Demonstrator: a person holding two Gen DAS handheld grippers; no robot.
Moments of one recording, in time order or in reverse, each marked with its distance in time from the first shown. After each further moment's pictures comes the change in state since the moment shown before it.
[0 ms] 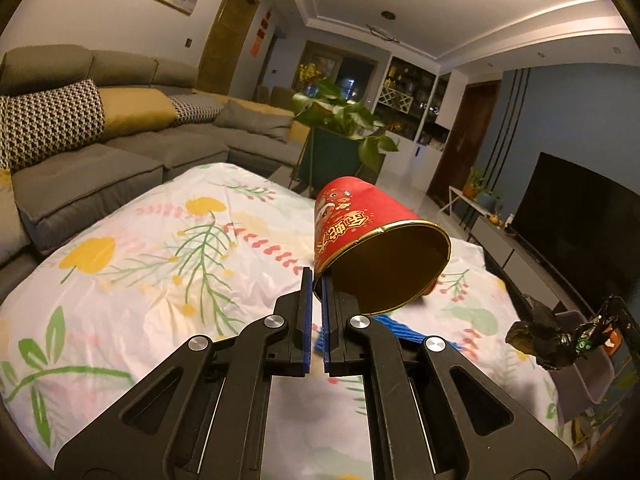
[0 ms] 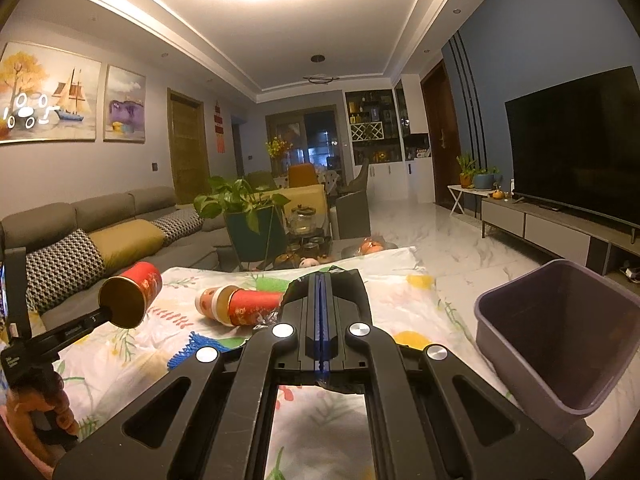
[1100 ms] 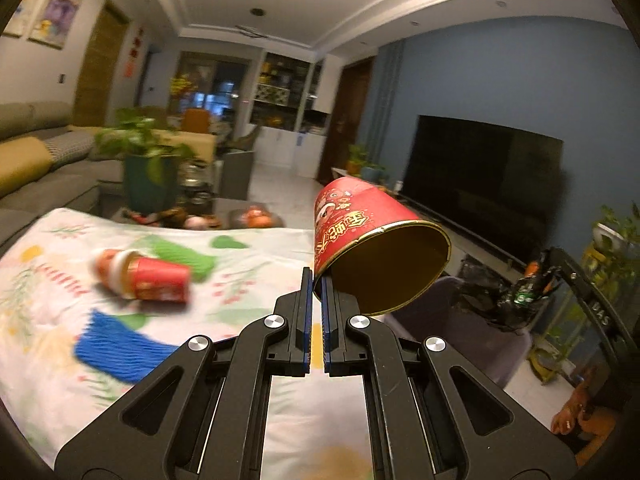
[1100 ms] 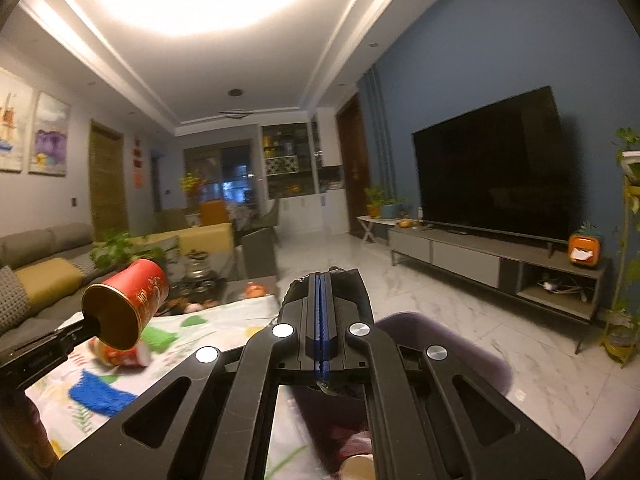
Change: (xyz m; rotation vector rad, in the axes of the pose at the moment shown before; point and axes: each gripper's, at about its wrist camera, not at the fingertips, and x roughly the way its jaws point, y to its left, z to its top) left arm -0.015 -0.242 -0.026 0.234 0.013 -0.393; right arm -0.068 -0.152 0.039 0.048 -0.123 -0.325
